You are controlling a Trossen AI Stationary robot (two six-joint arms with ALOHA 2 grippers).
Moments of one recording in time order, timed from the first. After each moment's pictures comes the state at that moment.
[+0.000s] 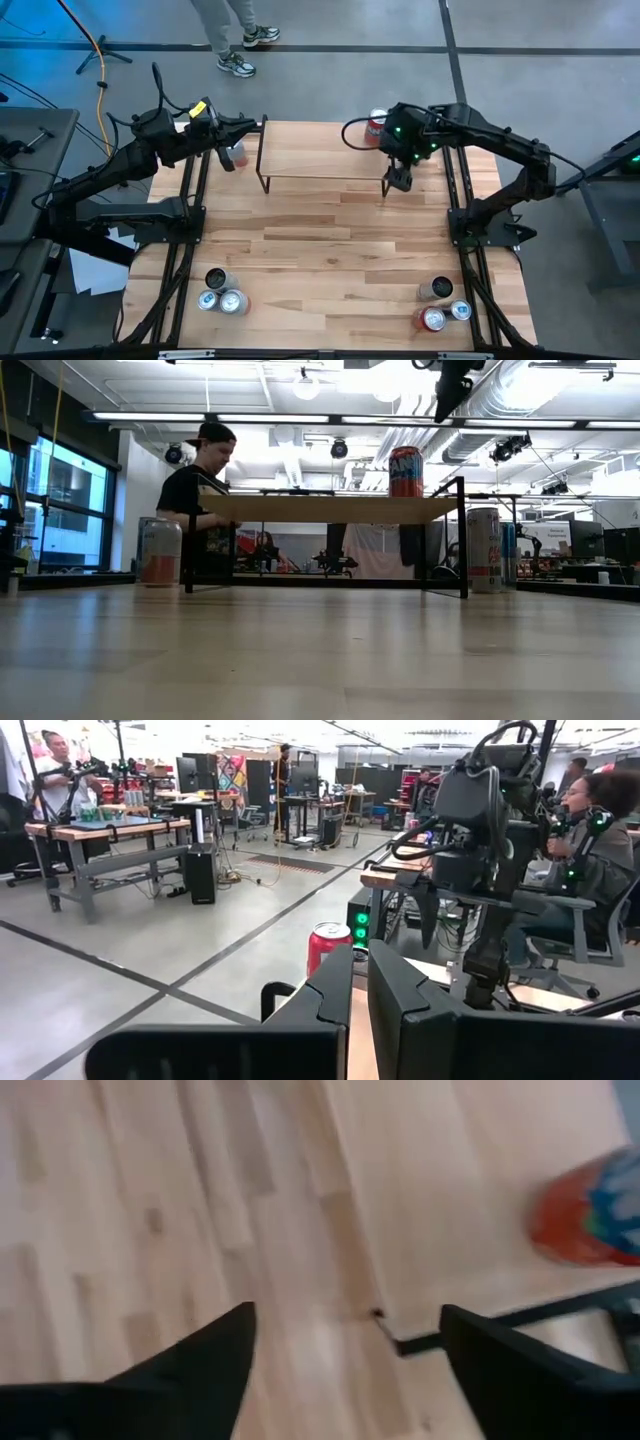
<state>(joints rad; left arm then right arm) 0.40 0.77 0.99 -0.18 -0.04 -0.03 -0.30 1.44 1.69 -1.39 -0.05 -0.03</state>
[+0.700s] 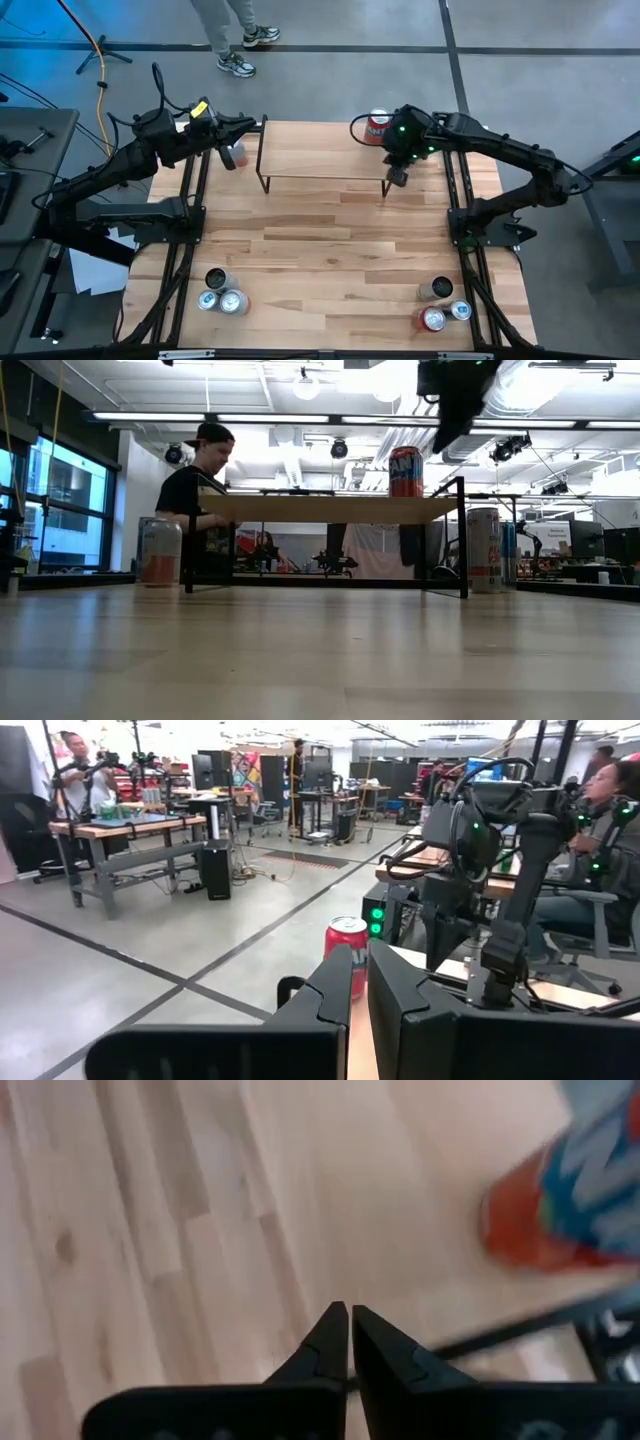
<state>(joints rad) 0.40 0.77 0.99 -0.19 -0.08 -0.01 -0.42 1.33 1.34 -1.04 -0.03 -0.11</state>
